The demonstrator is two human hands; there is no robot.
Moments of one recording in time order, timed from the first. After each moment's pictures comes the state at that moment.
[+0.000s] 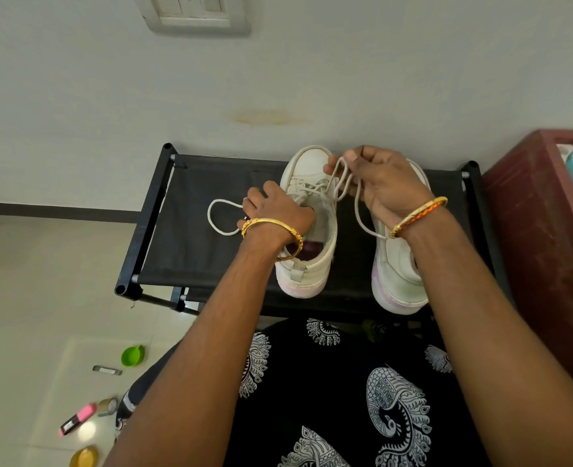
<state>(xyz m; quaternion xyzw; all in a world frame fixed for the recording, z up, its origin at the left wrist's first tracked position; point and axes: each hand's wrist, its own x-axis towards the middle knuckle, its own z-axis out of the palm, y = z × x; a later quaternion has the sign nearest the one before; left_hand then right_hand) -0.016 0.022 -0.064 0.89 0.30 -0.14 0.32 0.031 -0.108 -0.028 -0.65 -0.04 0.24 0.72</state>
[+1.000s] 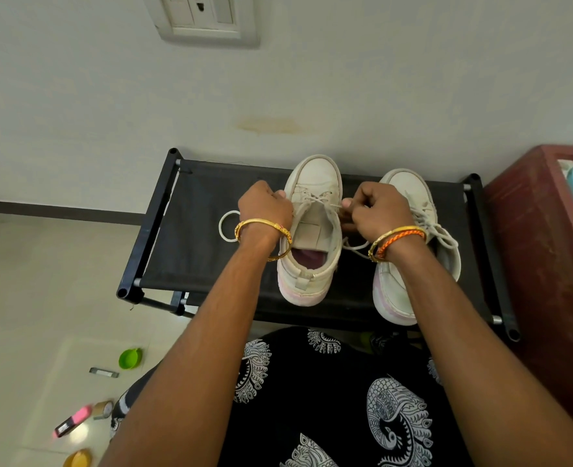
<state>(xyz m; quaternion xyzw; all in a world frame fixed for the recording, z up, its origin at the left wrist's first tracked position) -0.010 0.038 -0.065 0.82 0.37 0.02 0.44 0.028 -0.110 -0.064 -0.90 -0.01 0.11 0.43</state>
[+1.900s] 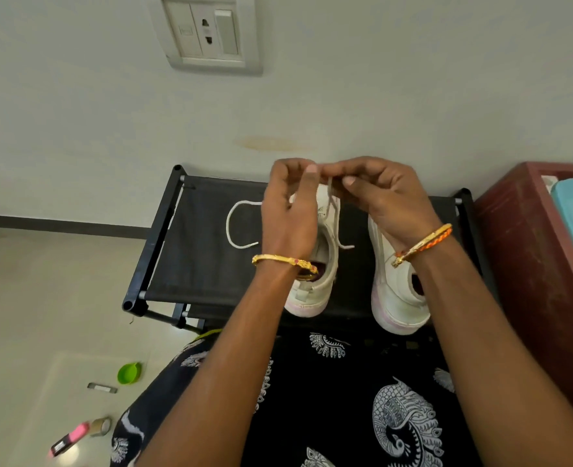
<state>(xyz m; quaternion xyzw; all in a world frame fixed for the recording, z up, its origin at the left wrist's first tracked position) -0.038 0.003 -0.008 0.65 0.19 0.20 0.71 0.017 -0.110 0.002 -0.68 -0.18 0.17 0.69</state>
